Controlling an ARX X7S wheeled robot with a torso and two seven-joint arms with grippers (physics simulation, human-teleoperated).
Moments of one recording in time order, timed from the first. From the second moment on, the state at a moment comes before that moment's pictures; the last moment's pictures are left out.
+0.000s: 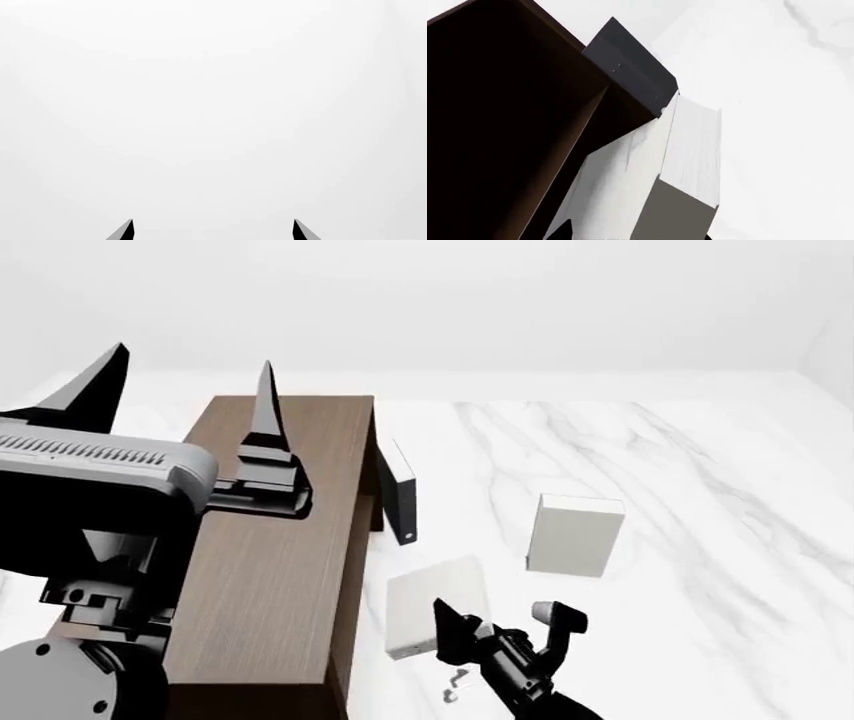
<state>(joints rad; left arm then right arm) -0.54 -0.54 0.17 0.91 -0.67 -0.76 -0.56 0.51 0.15 -0.62 0.86 1.20 -0.06 -0.40</state>
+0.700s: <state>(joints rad) -0.52 -0.55 0.18 0.89 -0.66 -0.71 -0.55 0.41 0.38 -0.85 0.41 1.00 -0.02 0.05</state>
